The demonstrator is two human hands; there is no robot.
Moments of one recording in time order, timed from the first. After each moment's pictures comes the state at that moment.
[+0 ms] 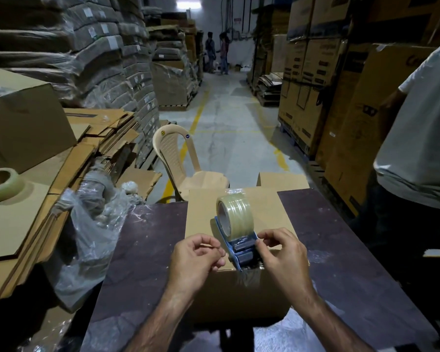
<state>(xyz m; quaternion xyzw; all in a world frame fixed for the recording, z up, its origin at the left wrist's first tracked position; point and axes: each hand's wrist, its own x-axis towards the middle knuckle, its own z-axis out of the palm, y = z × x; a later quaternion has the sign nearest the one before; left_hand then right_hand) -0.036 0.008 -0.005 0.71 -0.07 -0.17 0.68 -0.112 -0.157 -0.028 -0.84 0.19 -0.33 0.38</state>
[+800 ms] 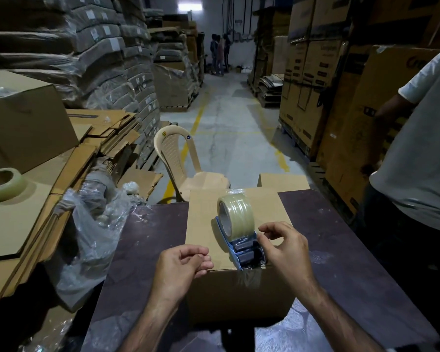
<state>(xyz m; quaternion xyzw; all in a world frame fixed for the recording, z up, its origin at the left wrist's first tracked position) -0.035 0.034 -0.012 0.72 -0.04 -0.17 0.67 -0.106 -0.167 -0.019 -0.84 0.18 -0.32 0.40</state>
